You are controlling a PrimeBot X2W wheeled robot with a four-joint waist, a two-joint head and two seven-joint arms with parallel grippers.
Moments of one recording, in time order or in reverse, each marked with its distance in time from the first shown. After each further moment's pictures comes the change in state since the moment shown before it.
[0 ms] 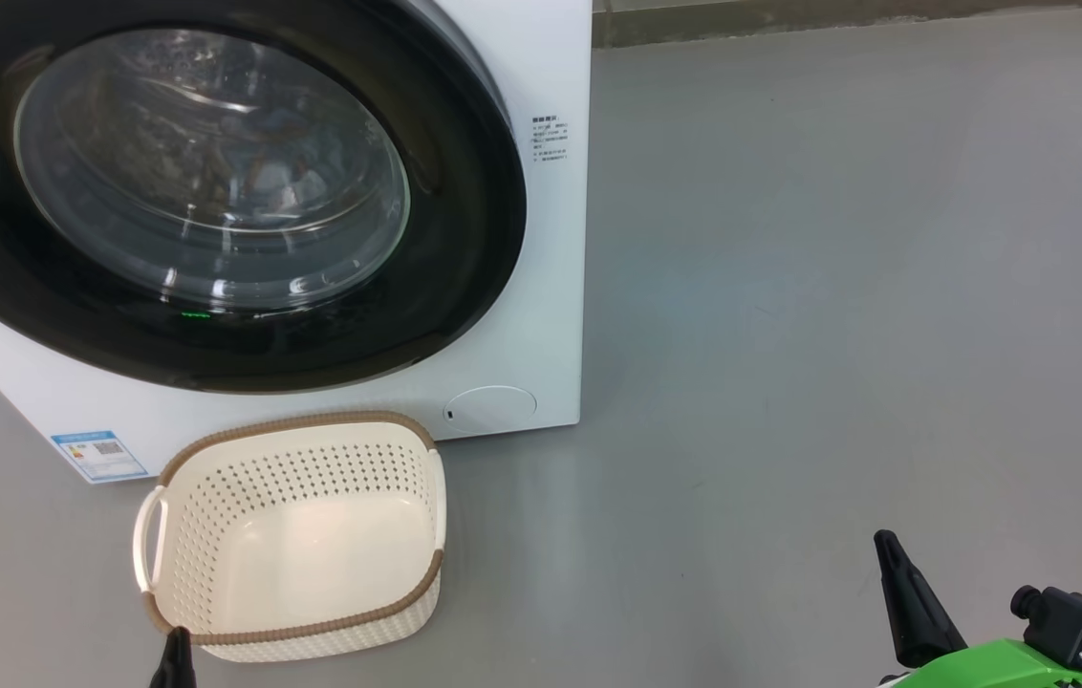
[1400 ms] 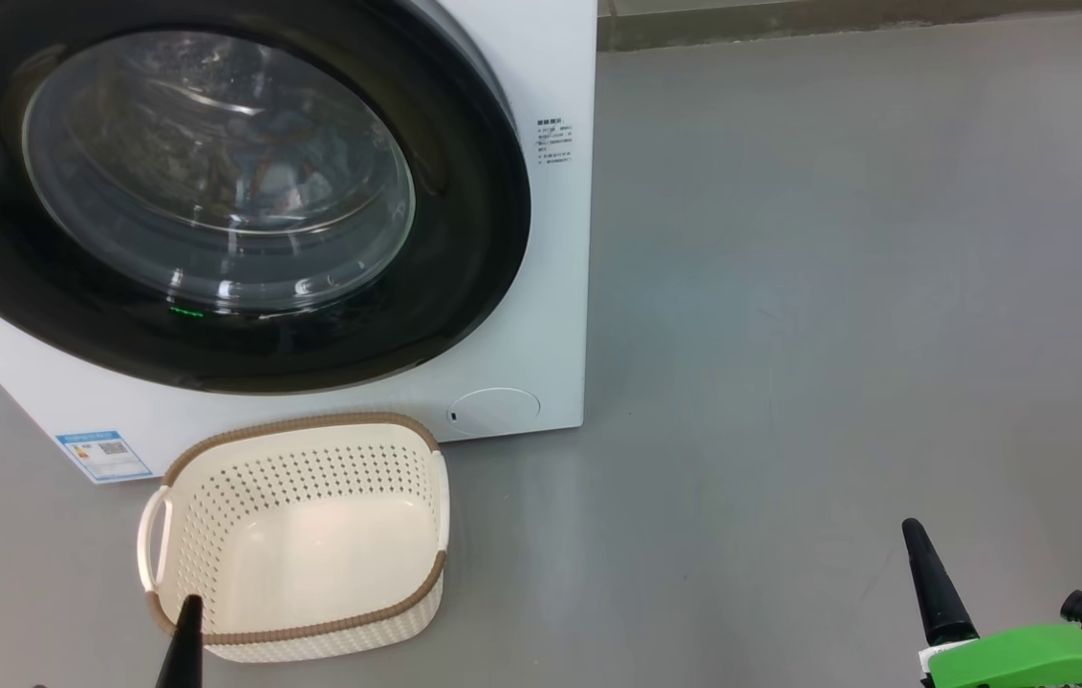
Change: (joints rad) left arm -0.086 0.007 -0.002 0.045 -0.465 0.000 0.123; right arm -0.024 -0.004 -0.037 0.002 0.508 0.000 0.121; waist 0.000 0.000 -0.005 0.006
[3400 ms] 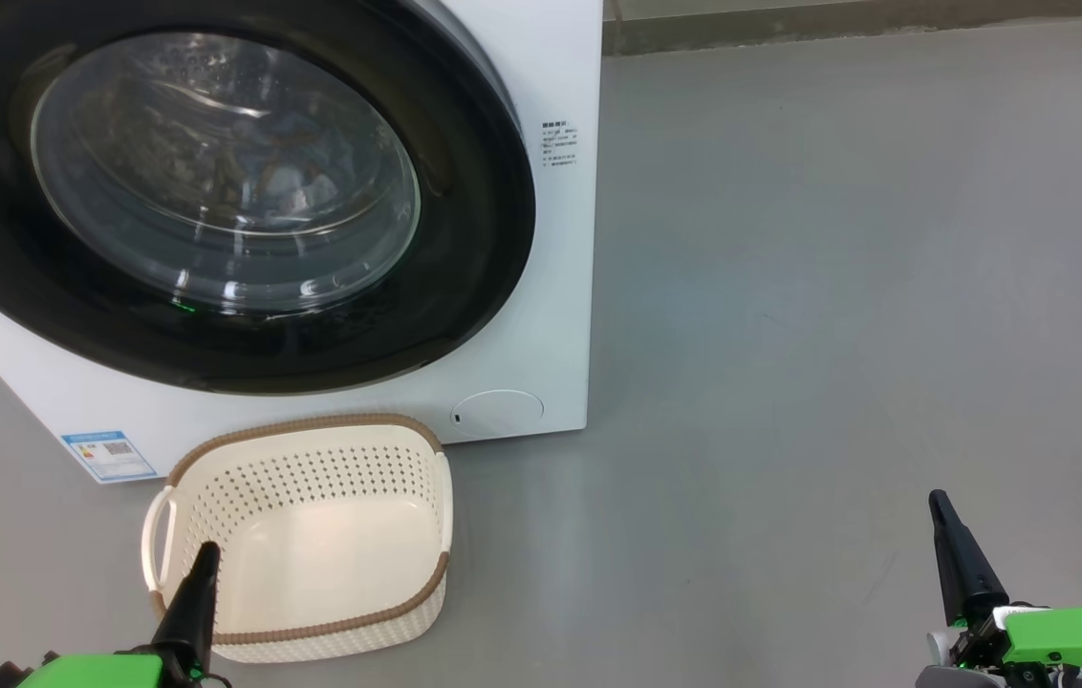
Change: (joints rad) left arm -0.097 0.011 0.000 0.042 -0.461 0.000 0.124; right arm -0.045 0.000 -0.056 0.004 0.512 -0.004 0.125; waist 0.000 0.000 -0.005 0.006
